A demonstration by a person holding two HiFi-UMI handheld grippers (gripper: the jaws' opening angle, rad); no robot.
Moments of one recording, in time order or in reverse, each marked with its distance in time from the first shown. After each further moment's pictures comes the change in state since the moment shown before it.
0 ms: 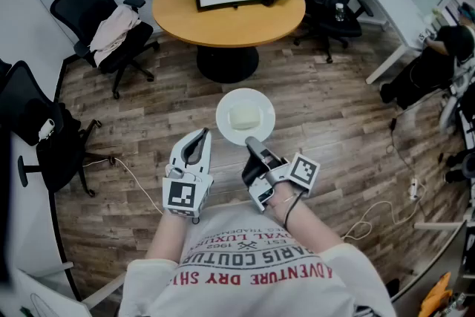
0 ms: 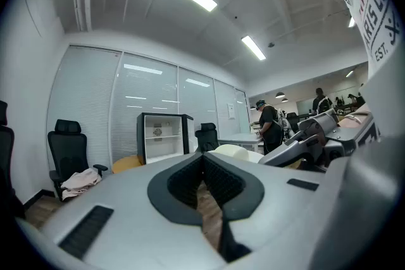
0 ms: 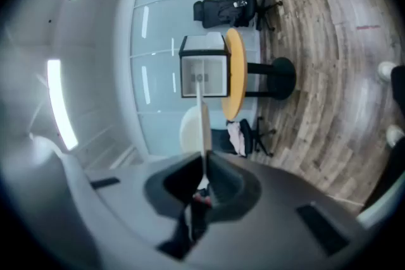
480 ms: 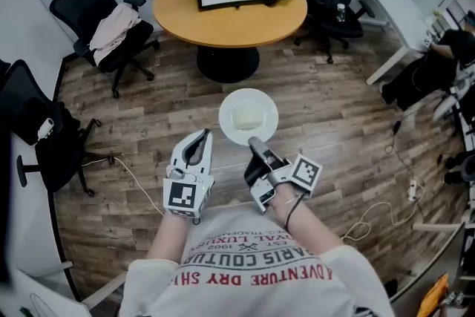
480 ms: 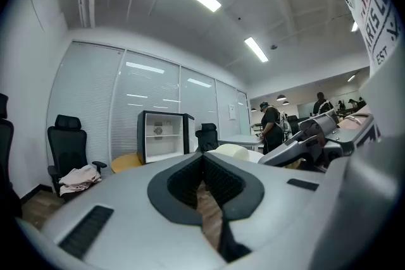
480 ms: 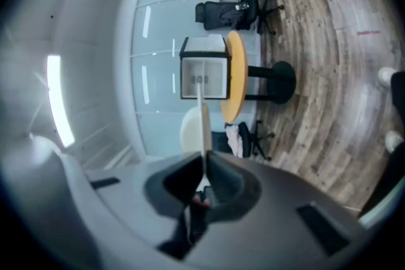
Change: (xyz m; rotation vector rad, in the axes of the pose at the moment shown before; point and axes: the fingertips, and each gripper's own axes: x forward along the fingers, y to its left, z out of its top) left arm 0.001 0.005 -0.003 -0.044 -0.006 -0.001; right arm 0.003 0.001 0.004 -0.027 -0.022 -0.012
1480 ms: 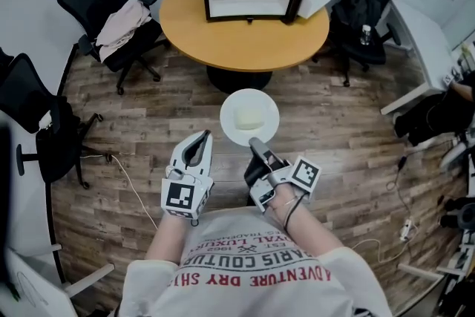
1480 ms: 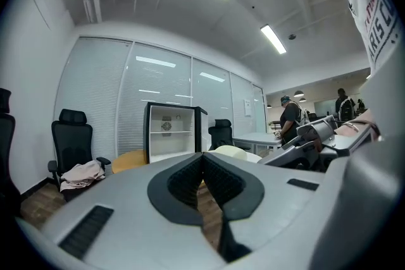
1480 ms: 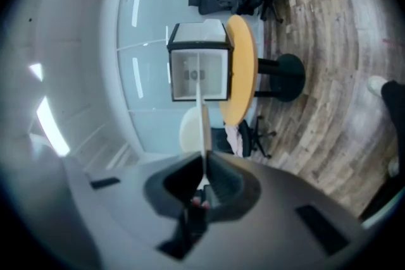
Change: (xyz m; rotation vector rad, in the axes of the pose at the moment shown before) left arm 0.154 0.039 -0.010 -0.034 0.041 0.124; right arm 0.109 -0.006 0.137 0.030 0.132 -0.023
